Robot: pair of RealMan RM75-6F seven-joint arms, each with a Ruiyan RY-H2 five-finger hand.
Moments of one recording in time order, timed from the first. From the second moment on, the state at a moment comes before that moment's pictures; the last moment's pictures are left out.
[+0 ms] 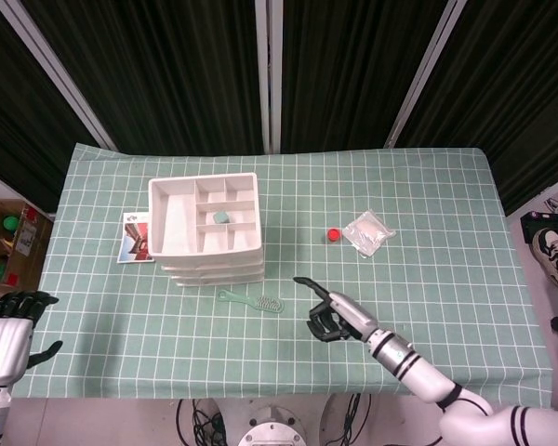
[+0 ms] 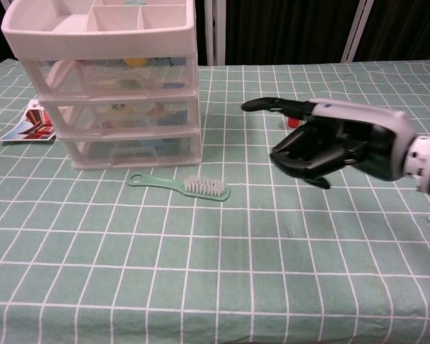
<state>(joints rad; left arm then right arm) -0.03 -1.15 -0.01 -1.61 1.56 1.56 0.19 0.59 -1.45 0.15 -1.74 -1.42 0.78 0.68</state>
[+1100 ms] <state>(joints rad) -0.03 -1.16 -0.02 -1.54 1.55 1.57 0.11 0.87 -1.94 0.39 -1.31 -1.29 0.49 1.09</state>
